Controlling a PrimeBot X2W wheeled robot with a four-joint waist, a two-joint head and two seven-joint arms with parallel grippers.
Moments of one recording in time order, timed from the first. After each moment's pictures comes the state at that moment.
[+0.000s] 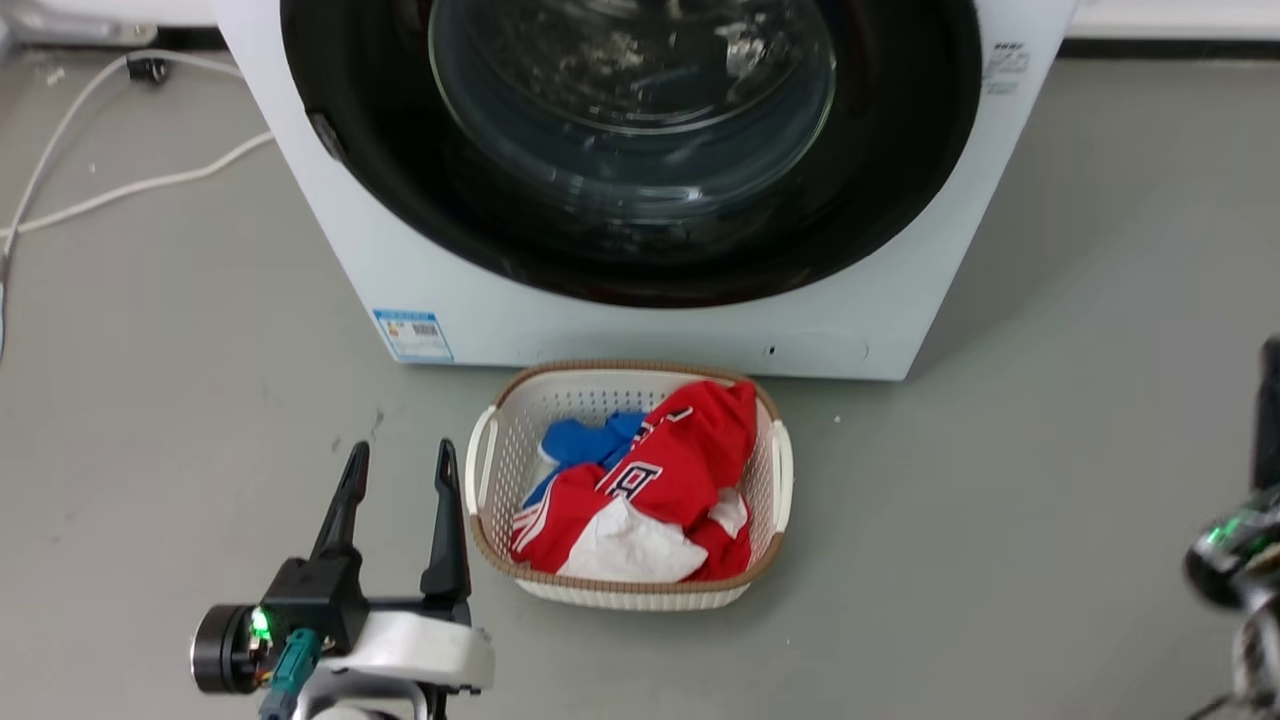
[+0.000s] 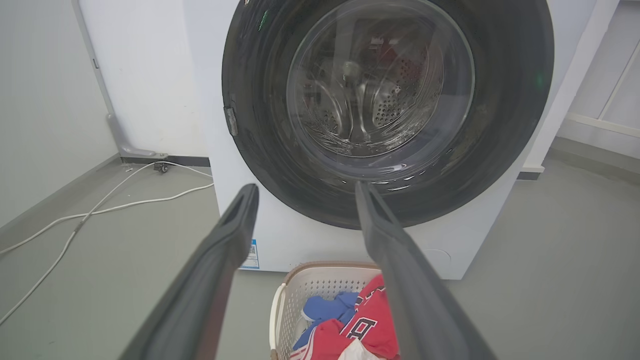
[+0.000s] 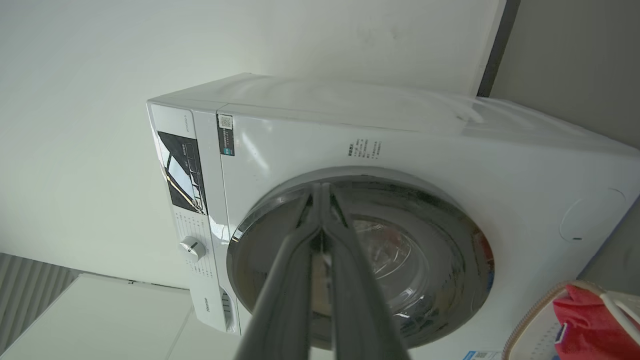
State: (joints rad) left arm -0.02 0.05 -0.09 0.06 -0.13 0.06 -0.26; right arm -0.17 -0.17 -0.20 0.14 1.64 0.13 -0.03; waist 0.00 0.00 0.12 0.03
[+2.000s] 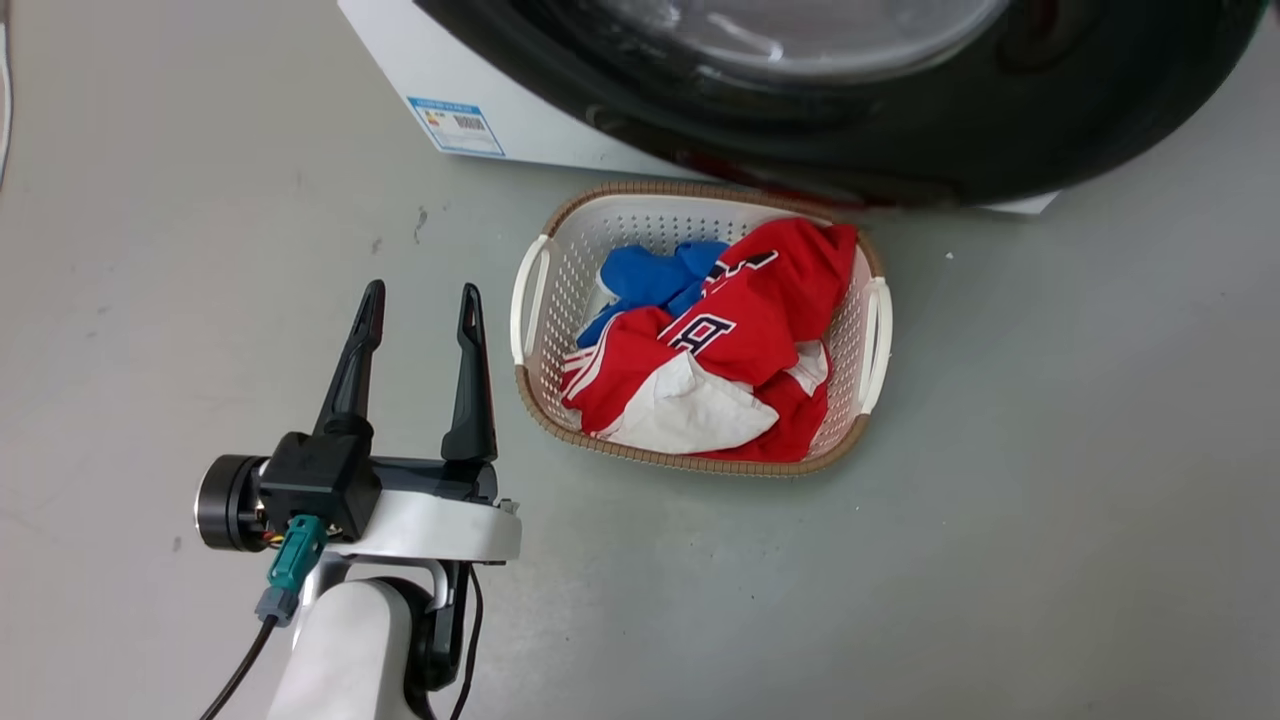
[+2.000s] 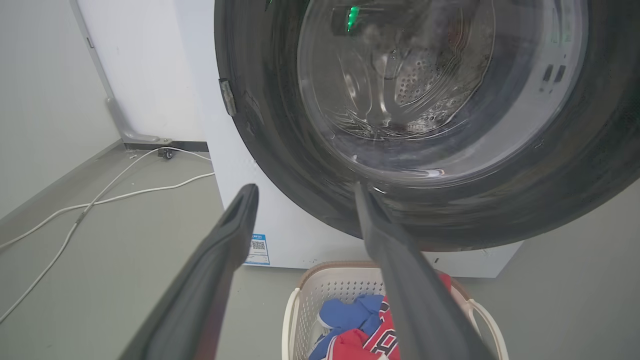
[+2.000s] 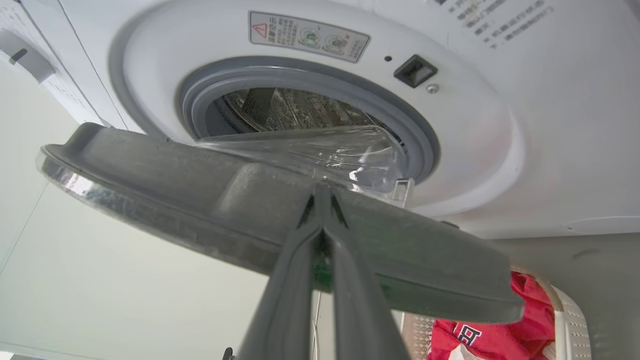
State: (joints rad) left arm -0.25 0.05 -0.15 0.02 -0.13 0.06 -0.26; right arm -0.86 -0.51 0.10 0.39 1.52 0.13 0.47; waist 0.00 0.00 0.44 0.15
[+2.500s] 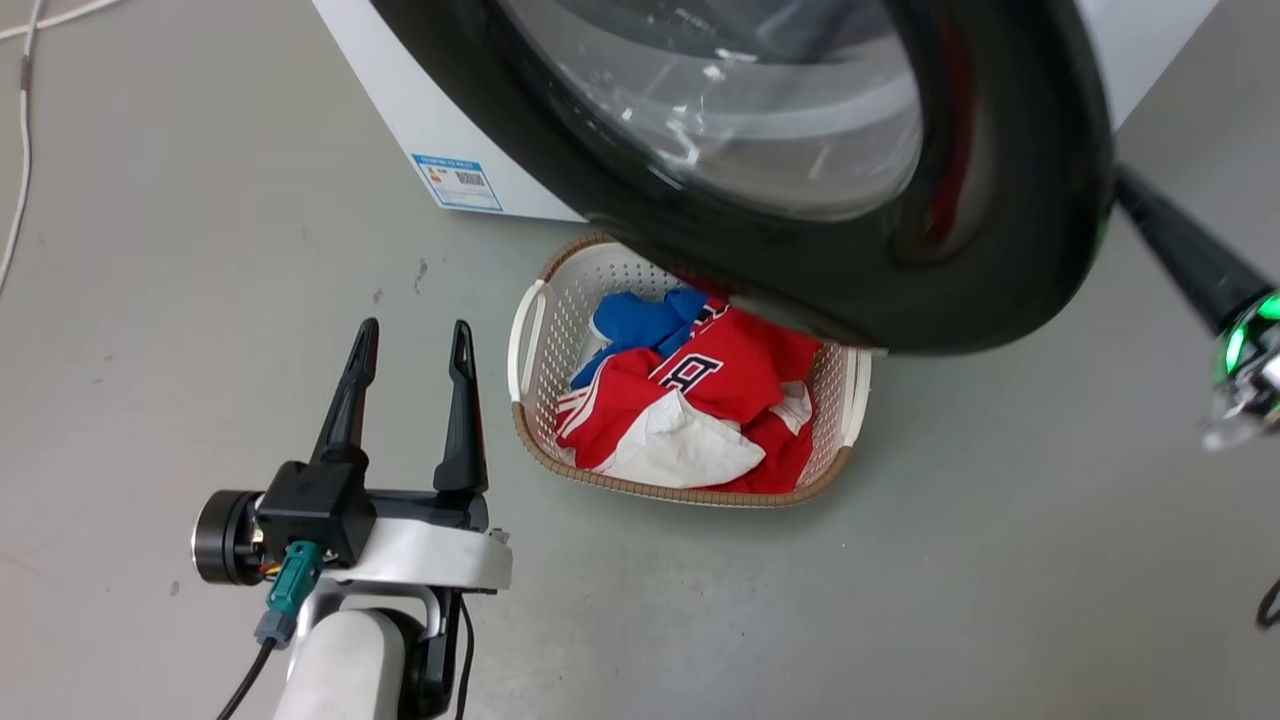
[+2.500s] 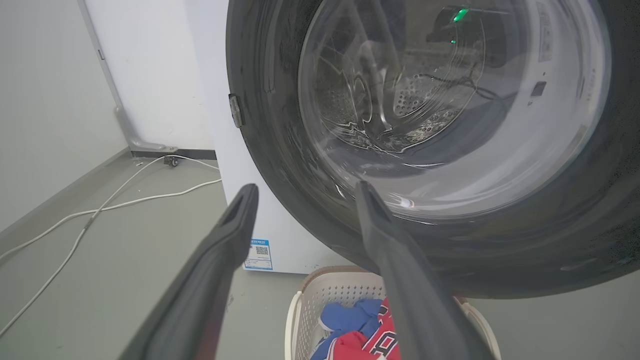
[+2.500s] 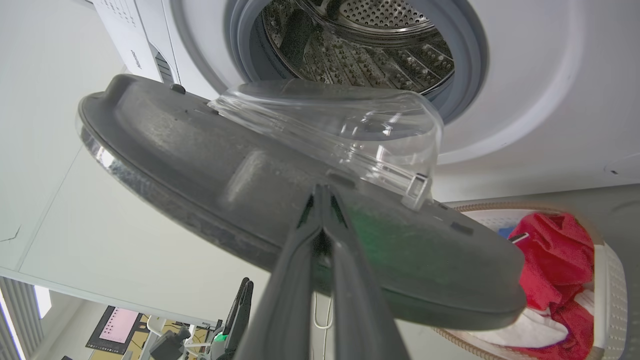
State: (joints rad) left arm -0.20 0.05 -0.13 0.03 -0.13 0.06 -0.26; right arm -0.48 -0.48 0.12 0.04 1.54 0.13 0.42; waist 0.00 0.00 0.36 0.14
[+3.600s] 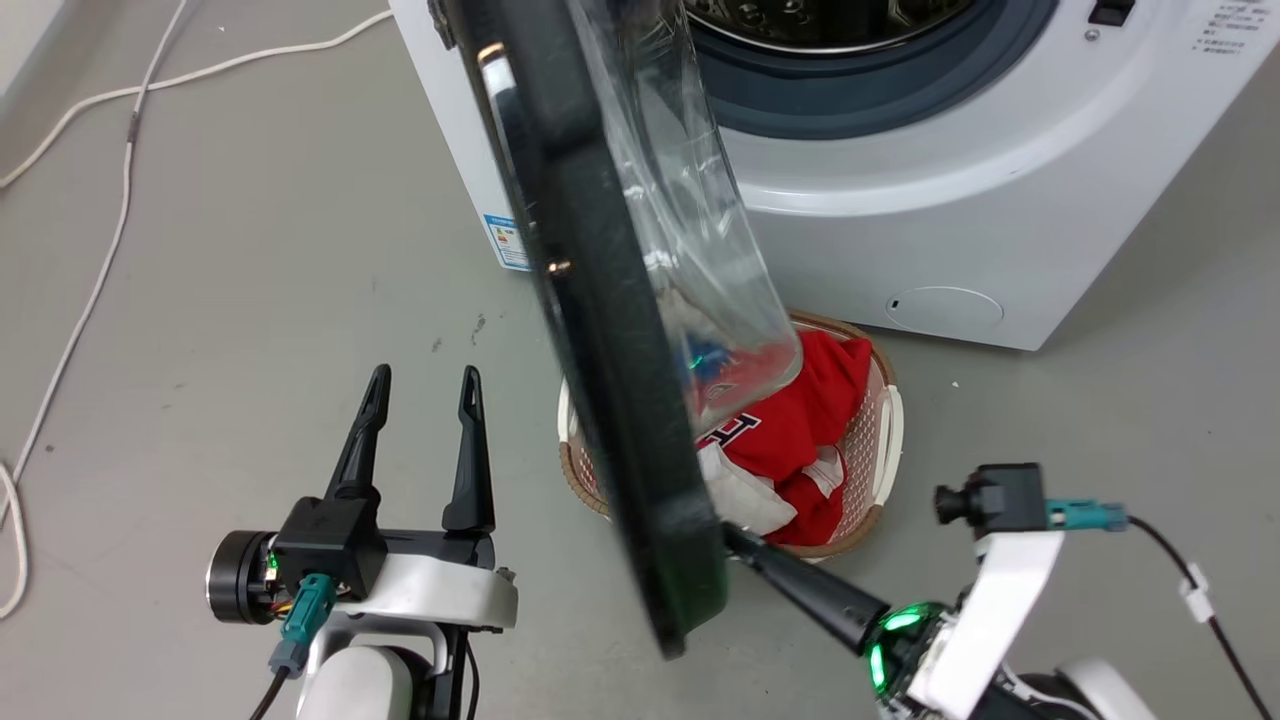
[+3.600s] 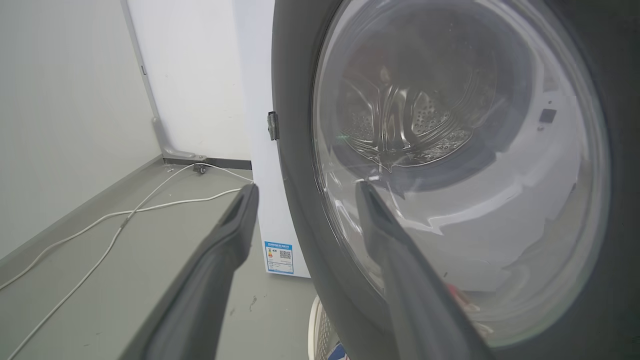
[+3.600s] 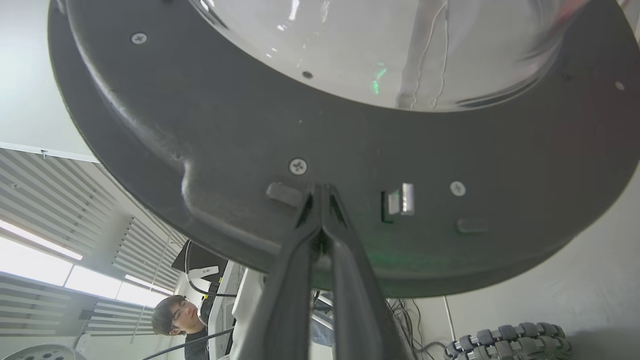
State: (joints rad) left arm -0.14 0.05 -0.14 0.04 -0.13 0.06 -0.26; right arm -0.13 -0.25 0.47 -0.12 1.54 0.13 0.39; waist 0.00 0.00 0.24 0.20
